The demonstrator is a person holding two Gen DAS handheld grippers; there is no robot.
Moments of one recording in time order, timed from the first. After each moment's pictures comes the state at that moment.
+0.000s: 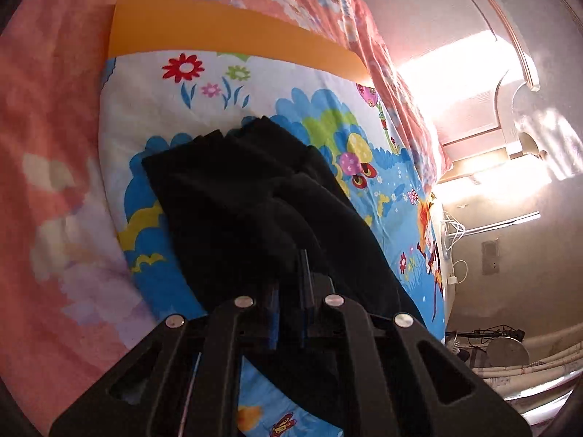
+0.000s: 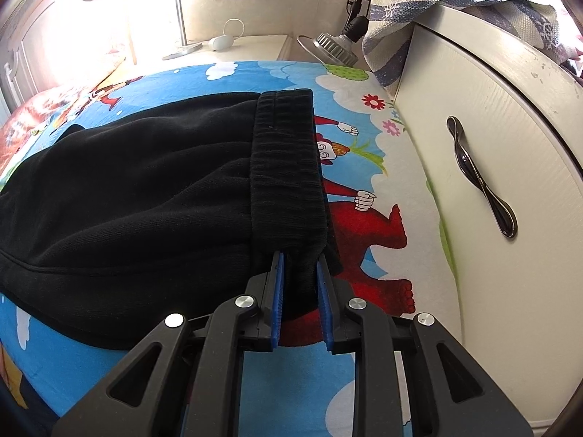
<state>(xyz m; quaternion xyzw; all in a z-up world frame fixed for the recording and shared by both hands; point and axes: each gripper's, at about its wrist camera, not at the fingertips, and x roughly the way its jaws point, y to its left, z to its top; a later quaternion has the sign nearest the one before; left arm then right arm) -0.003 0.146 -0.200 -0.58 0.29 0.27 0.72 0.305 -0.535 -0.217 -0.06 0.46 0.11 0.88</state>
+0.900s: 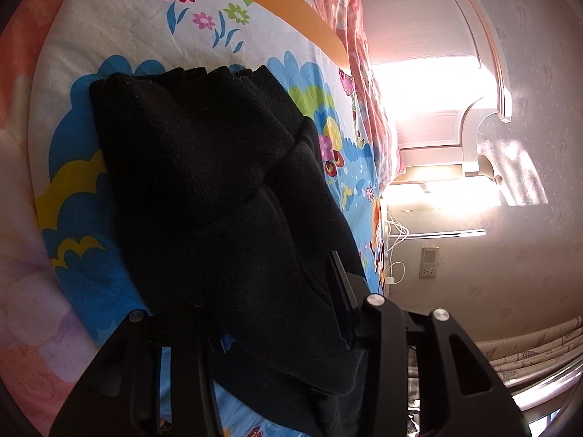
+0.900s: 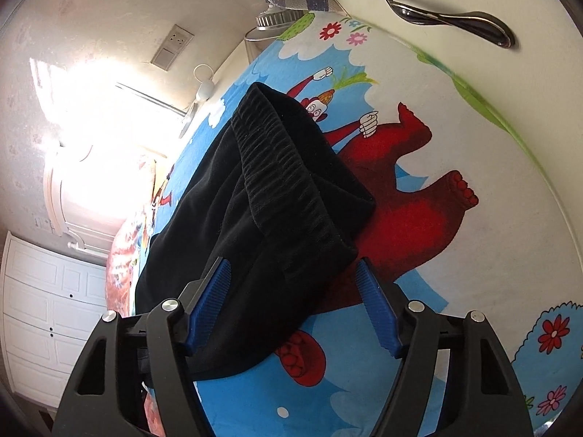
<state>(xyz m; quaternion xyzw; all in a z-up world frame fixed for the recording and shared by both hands) 0.006 0.149 -0.250 -0.65 0.22 0.17 0.71 0.302 -0.595 -0.232 0.33 0.51 0.17 0.78</state>
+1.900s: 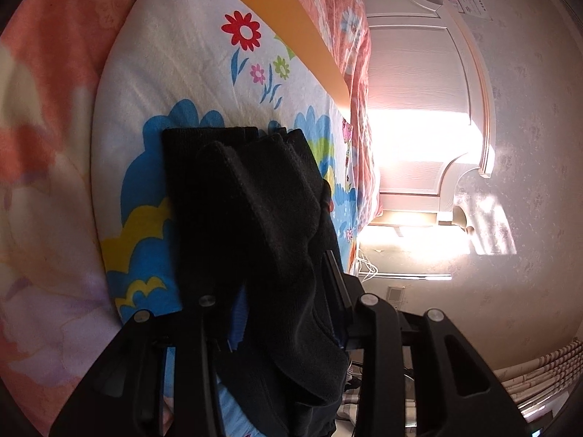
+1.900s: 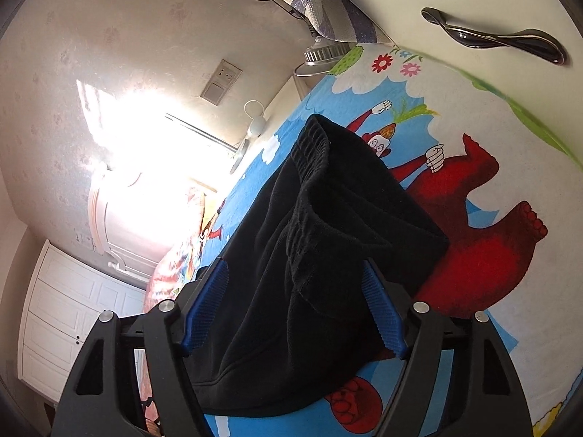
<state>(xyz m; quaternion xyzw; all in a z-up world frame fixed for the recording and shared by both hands) -0.034 0.170 -0.270 -0.70 0.13 0.17 0.68 0.310 -0.582 -0.225 0.38 0.41 0.22 0.80</state>
